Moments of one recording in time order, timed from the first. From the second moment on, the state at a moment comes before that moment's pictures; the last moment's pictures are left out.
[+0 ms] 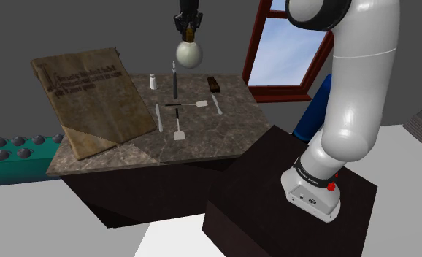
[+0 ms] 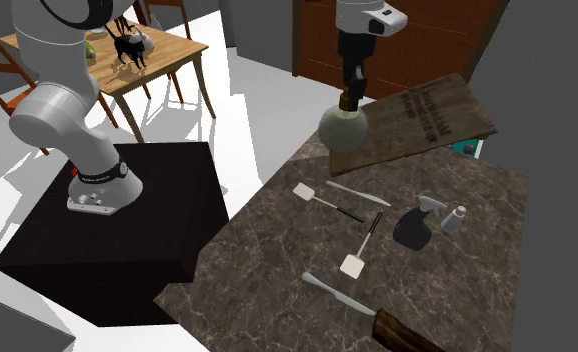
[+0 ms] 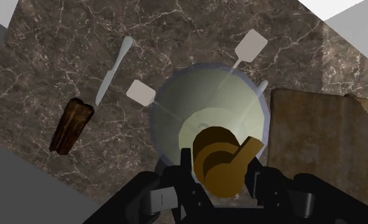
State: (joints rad) arm 0.02 0.45 -0.07 -1.26 -0.01 1.79 -0.02
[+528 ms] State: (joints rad) arm 0.02 0.45 -0.07 -1.37 -0.01 1.89 -0.02
